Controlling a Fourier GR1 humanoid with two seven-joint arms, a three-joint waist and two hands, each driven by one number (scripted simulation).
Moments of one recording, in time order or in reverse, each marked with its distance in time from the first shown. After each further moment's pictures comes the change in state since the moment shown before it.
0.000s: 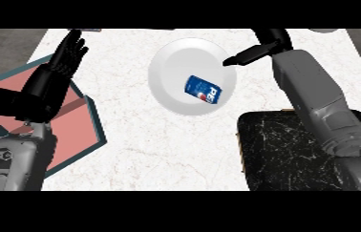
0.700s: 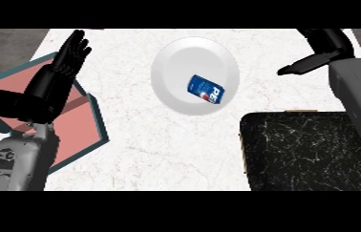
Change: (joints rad) left arm 0.001 -0.013 -0.007 -0.007 -0.003 -0.008 -0.006; right arm 0.100 -0.231 0.012 0.032 0.042 0.190 -0.163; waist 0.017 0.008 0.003
